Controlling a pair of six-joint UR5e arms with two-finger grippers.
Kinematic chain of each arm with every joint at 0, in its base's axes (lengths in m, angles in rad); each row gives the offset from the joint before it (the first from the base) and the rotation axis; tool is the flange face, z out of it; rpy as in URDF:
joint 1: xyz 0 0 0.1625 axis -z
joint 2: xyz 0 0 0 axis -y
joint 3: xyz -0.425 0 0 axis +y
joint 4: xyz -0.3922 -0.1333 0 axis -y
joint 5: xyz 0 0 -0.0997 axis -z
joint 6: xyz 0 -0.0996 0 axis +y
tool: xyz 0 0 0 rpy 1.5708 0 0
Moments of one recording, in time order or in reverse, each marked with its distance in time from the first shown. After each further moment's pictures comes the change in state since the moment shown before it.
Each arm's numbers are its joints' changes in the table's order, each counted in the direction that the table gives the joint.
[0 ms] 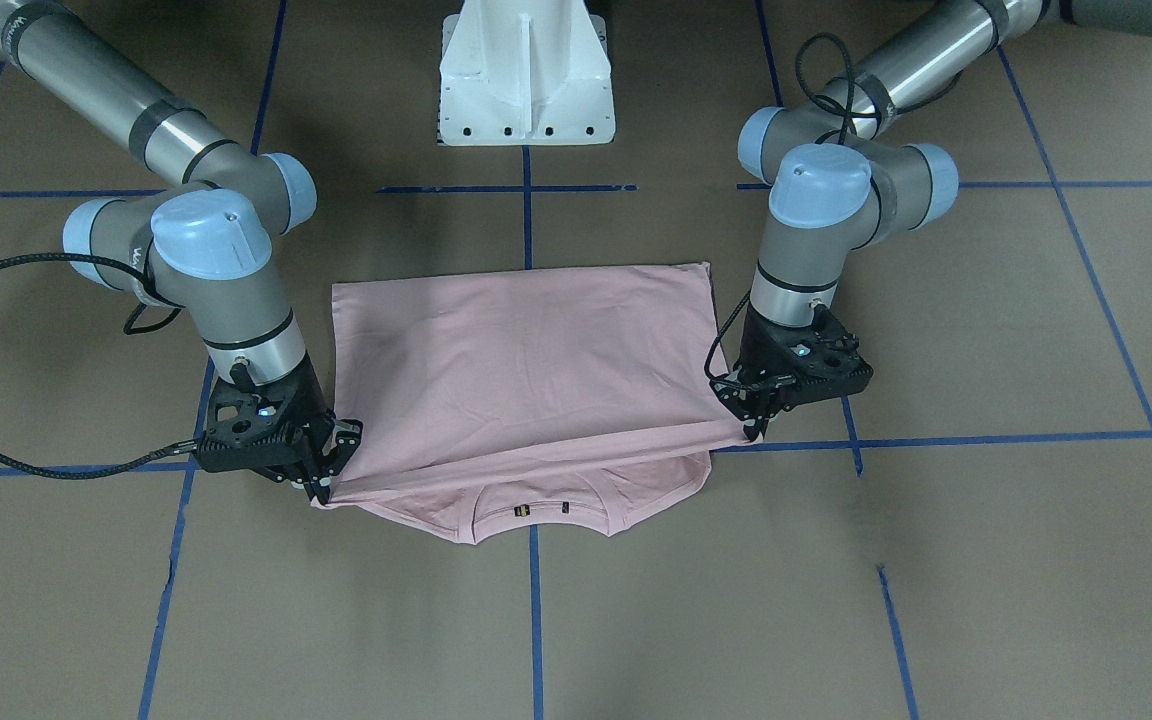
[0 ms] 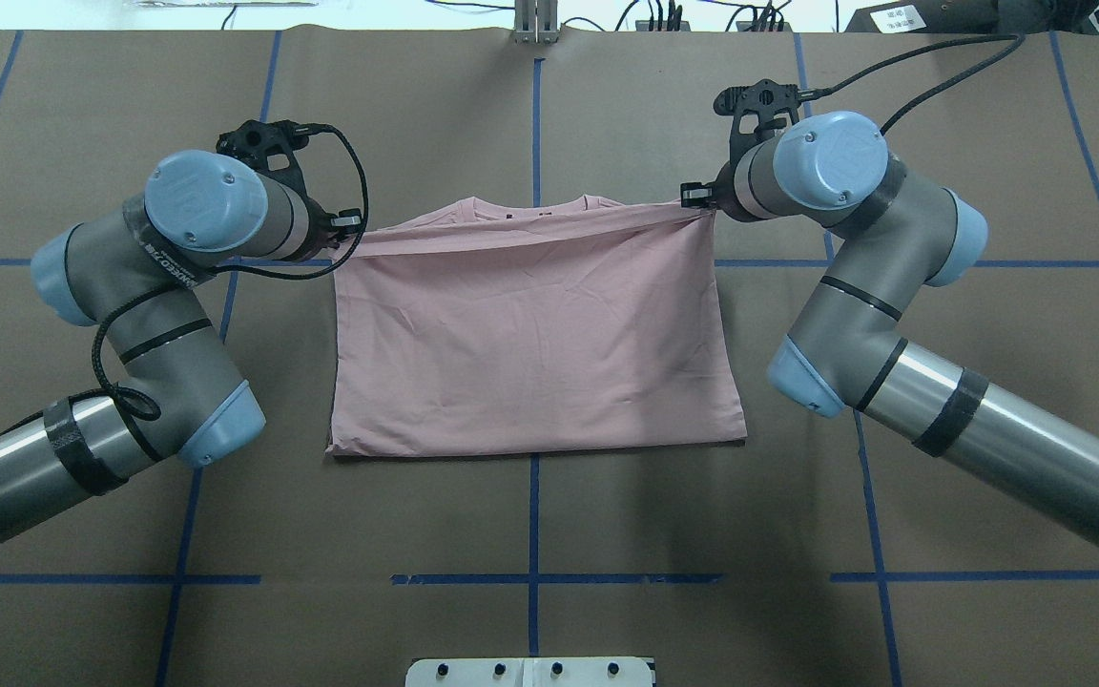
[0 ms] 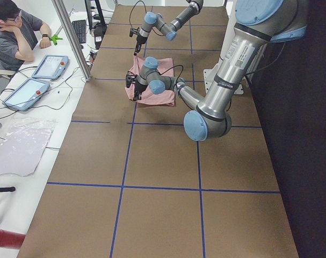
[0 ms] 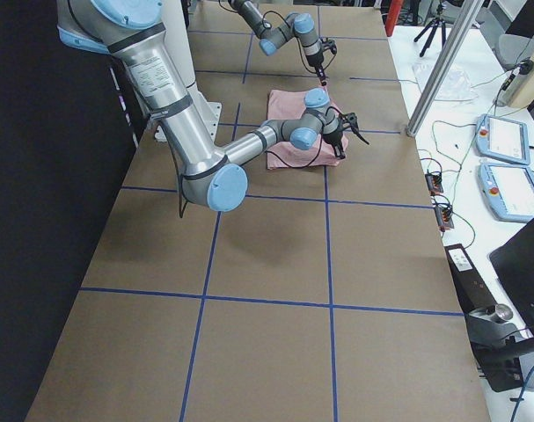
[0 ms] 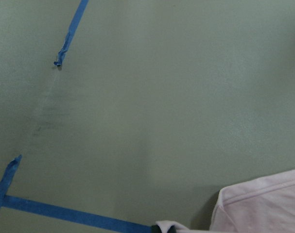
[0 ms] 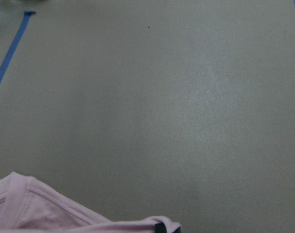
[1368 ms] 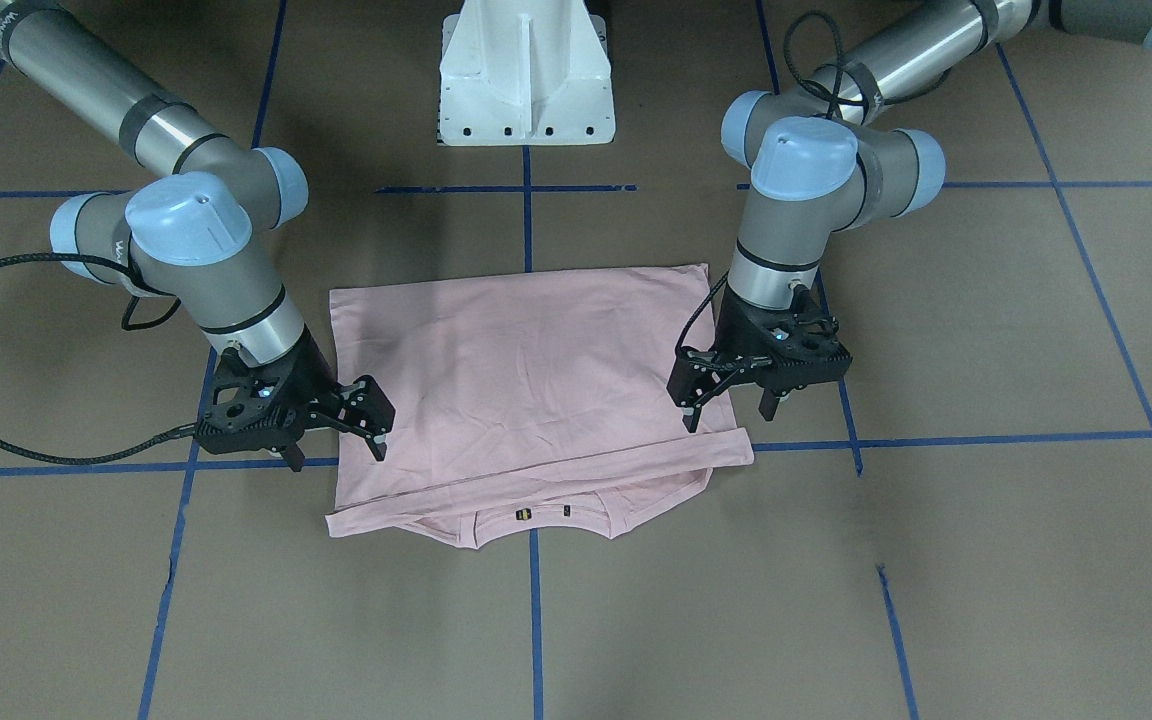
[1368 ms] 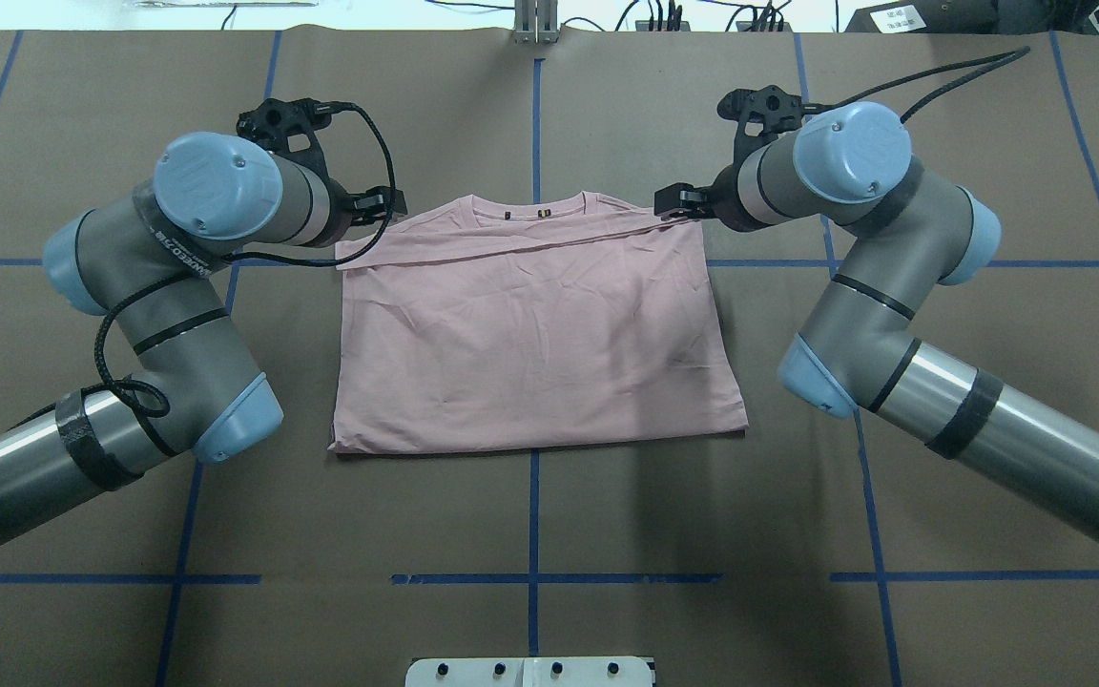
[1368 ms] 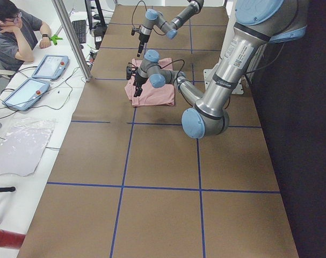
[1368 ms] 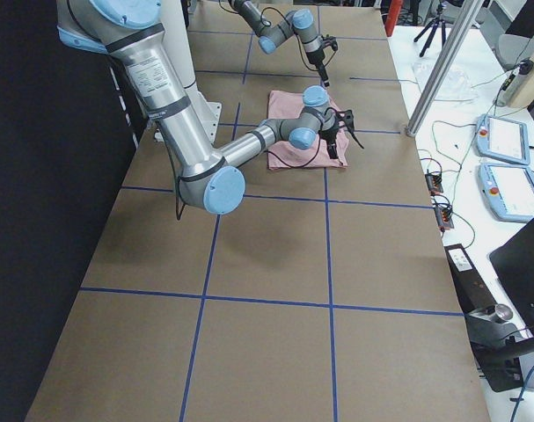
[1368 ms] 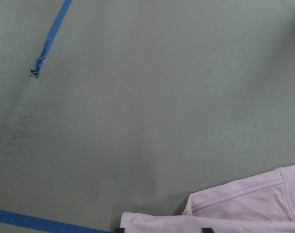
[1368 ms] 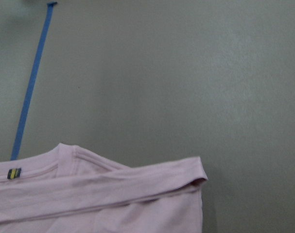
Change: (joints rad) left arm -0.002 -0.030 0.066 0.012 0.002 0.002; right arm -0.002 -0.064 -0.103 0.015 0.164 -0.168
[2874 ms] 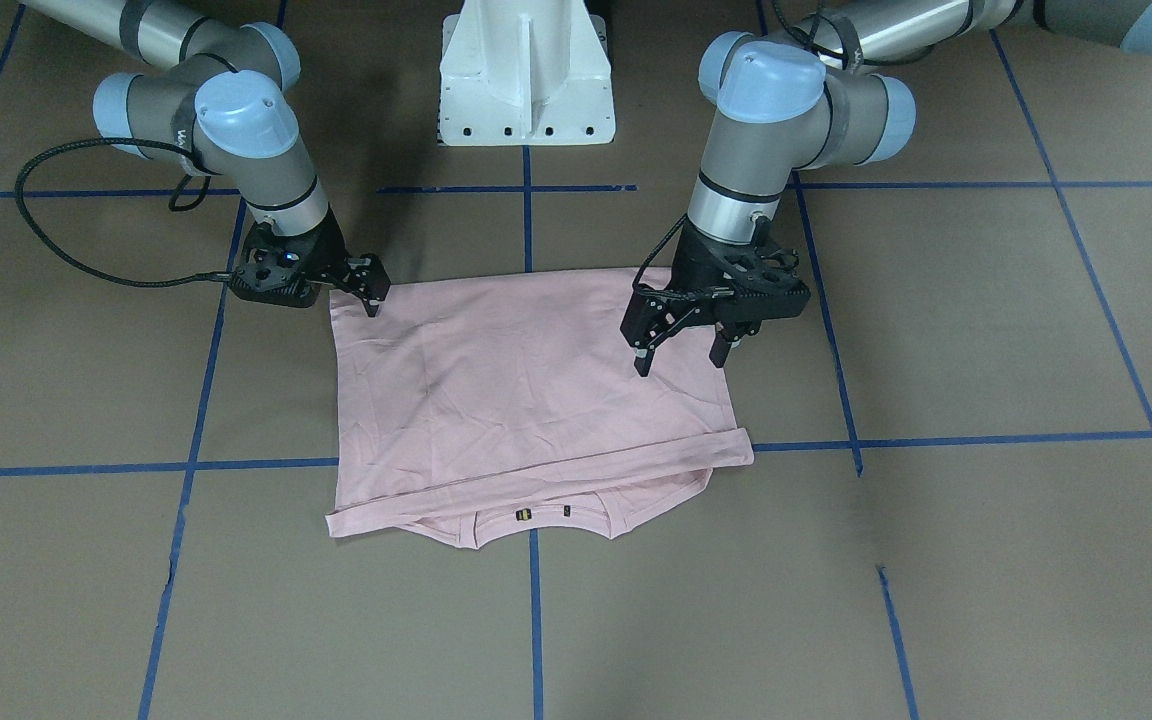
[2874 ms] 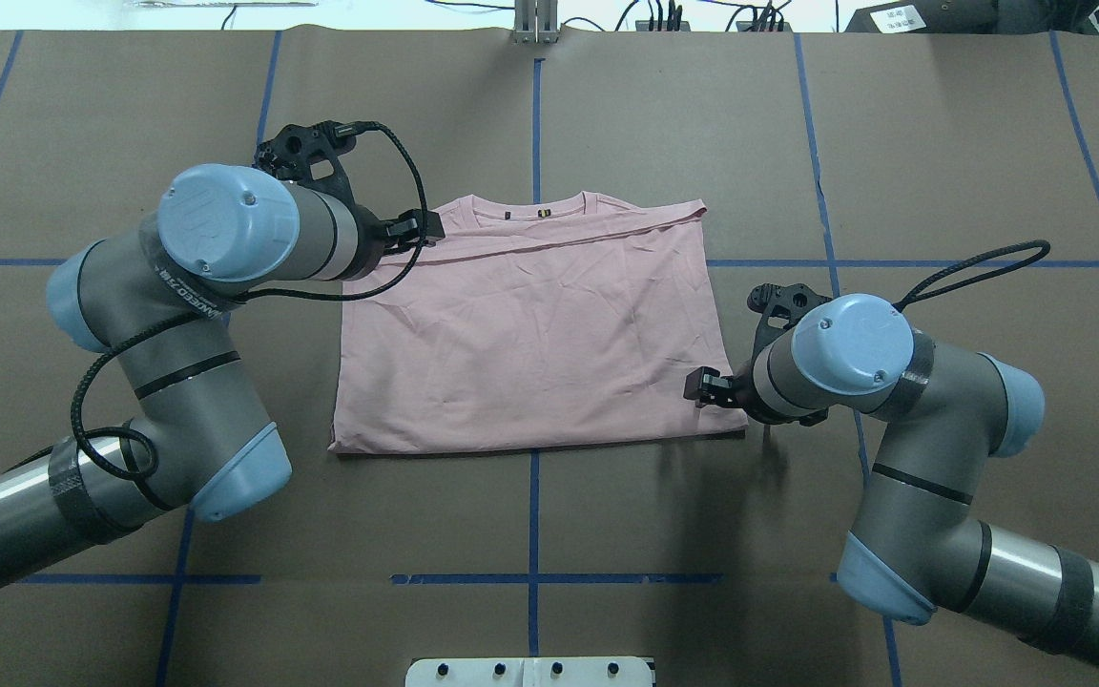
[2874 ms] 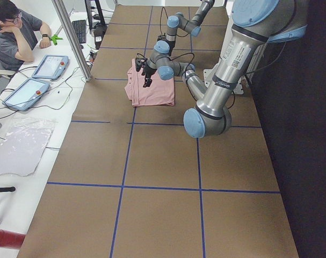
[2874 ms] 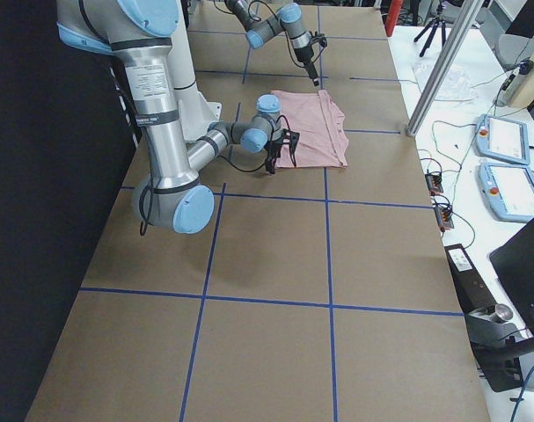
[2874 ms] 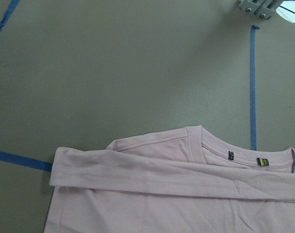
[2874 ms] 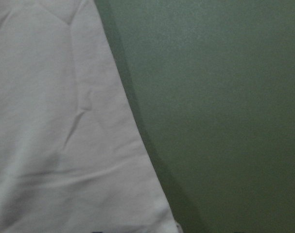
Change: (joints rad) left arm -0.070 0.006 0.126 0.052 0.010 0.112; right arm 0.249 -0.237 -0.299 -0.278 -0.014 -0.266
